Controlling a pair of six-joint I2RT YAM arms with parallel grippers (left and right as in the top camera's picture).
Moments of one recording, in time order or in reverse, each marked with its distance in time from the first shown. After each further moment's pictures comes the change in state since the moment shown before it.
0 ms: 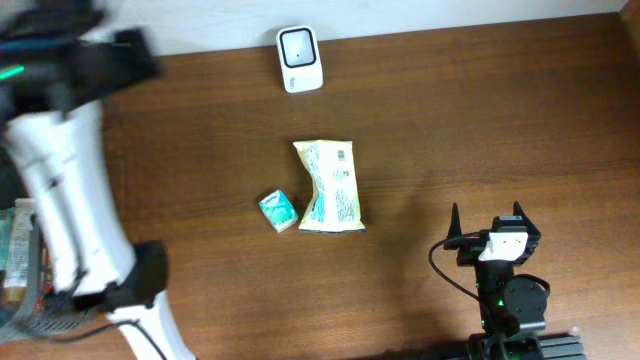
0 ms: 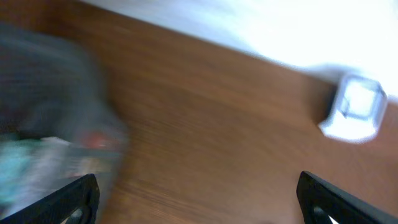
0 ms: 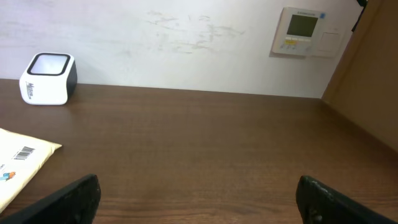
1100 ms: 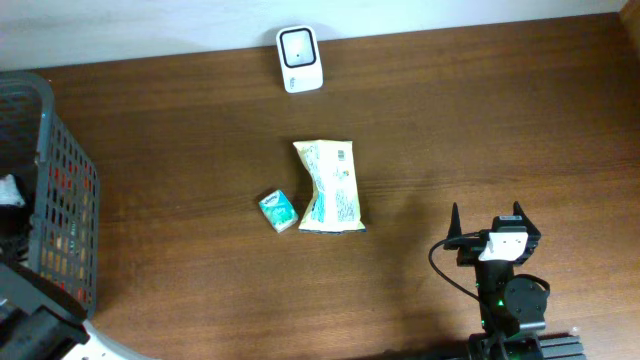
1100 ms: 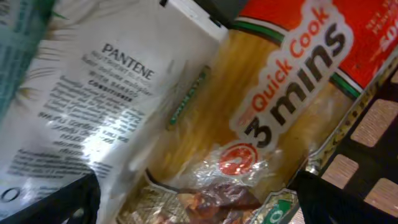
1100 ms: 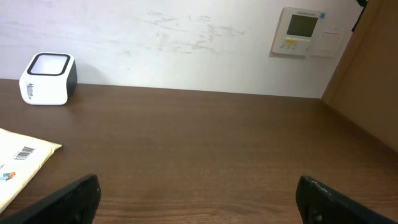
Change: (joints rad) left arm 0.691 -0.095 -1.375 0.765 0.335 0.412; right arm 0.000 0.000 0.000 0.000 0.000 -0.001
